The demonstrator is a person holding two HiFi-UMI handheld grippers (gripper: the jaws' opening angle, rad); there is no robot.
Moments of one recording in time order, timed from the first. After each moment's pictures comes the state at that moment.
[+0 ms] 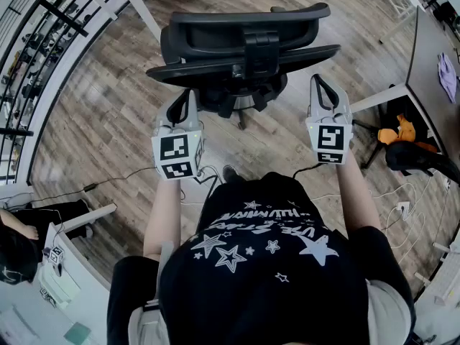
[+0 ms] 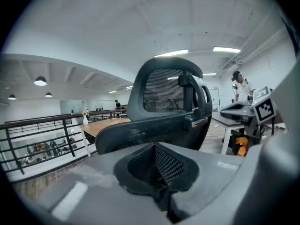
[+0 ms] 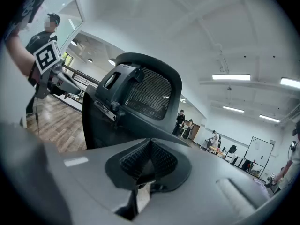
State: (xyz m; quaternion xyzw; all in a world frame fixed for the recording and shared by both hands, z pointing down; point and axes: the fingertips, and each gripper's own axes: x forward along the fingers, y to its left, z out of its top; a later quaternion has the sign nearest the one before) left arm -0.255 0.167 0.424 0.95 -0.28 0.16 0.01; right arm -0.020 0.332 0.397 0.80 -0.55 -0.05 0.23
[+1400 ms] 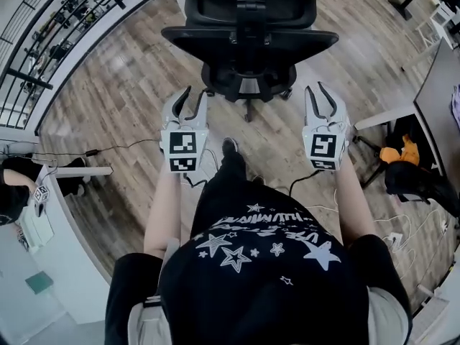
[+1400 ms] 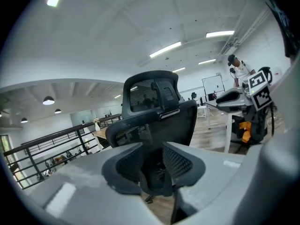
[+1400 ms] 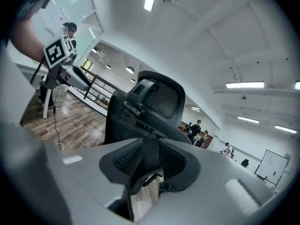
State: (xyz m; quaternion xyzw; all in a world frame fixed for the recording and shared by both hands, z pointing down) left arm -0.294 0.287 0.433 0.92 -0.33 0.19 -0.07; right arm -0.050 0.418 0.418 0.74 -0.61 -0.10 0.25
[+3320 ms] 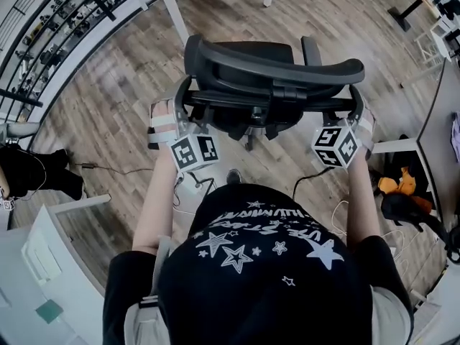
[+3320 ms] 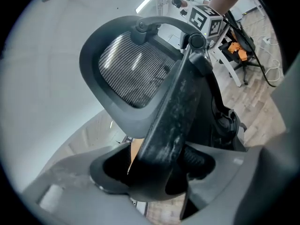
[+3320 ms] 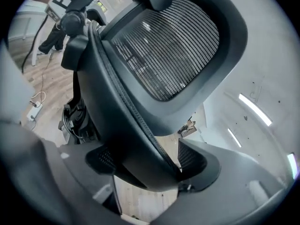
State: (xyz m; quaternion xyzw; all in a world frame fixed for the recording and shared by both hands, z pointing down) left arm -0.219 0.084 0.417 0.80 -0.30 0.31 -0.41; right arm 0.071 0.252 0.425 0.71 -0.48 -0.06 0.51
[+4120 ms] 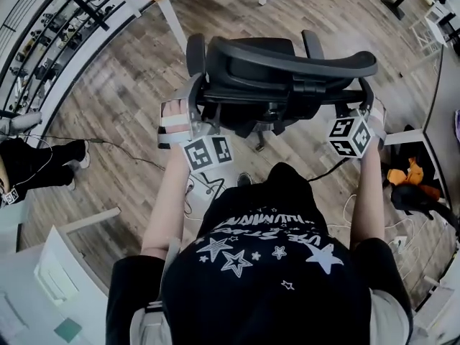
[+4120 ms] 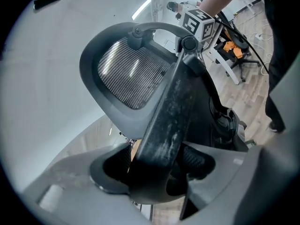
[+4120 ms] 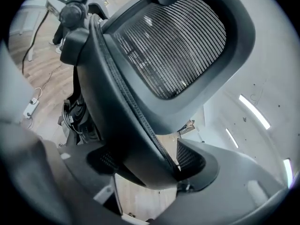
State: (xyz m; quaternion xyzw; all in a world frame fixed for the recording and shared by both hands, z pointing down) left arm -0.213 0.054 0.420 0.80 -0.27 0.29 -0.44; right arm 0.077 0.226 0.429 0.72 -0.45 -0.06 0.53
